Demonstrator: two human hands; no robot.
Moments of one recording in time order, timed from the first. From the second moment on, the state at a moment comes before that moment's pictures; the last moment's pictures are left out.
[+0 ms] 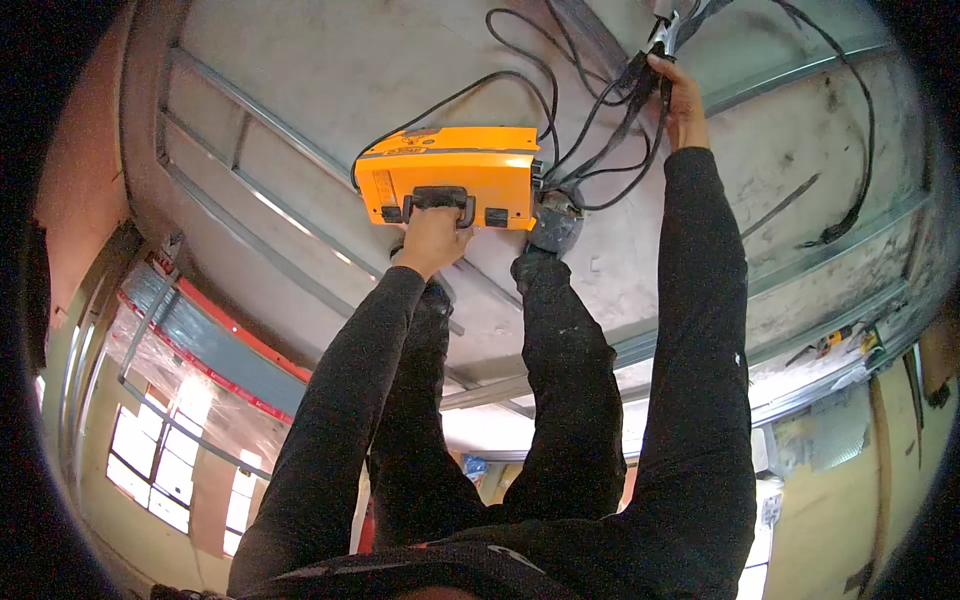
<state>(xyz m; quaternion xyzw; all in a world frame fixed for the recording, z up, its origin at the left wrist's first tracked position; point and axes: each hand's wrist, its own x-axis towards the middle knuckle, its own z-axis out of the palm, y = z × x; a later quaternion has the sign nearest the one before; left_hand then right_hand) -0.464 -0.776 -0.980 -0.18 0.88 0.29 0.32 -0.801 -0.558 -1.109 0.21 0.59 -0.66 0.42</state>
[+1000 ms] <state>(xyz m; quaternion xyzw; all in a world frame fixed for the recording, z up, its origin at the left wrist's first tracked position) -0.475 -0.848 -0.488 -0.29 0.87 0.29 0.28 -0.730 -0.500 -0.498 0.05 0.26 -0.92 0.29</state>
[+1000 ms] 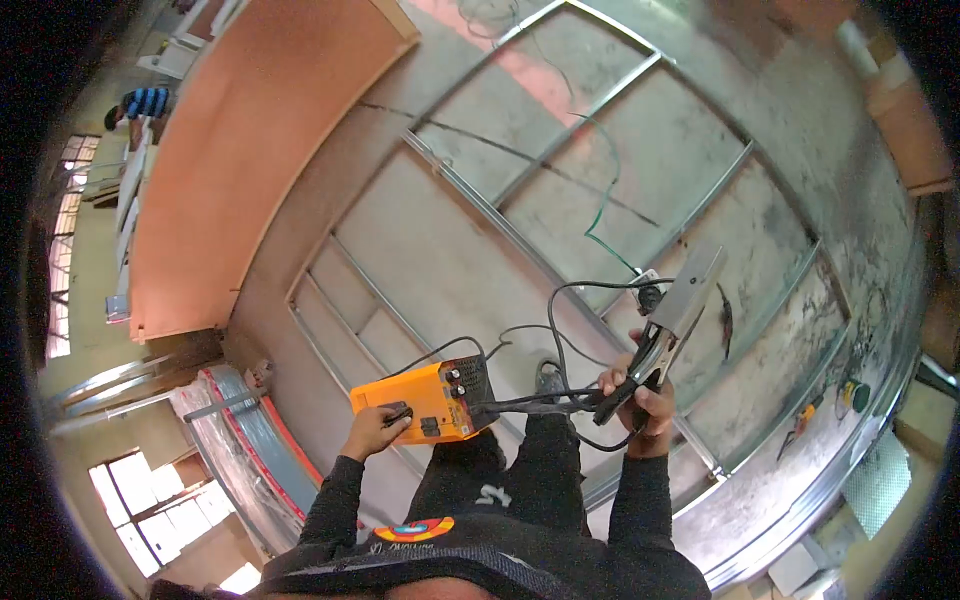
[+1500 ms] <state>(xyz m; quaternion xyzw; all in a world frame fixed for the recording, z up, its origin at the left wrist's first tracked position) -0.573 -0.896 -0.409 -0.41 0.80 0.43 0.05 -0.847 -0.591 -0.287 -0.14 0.40 -0.89 0.16</state>
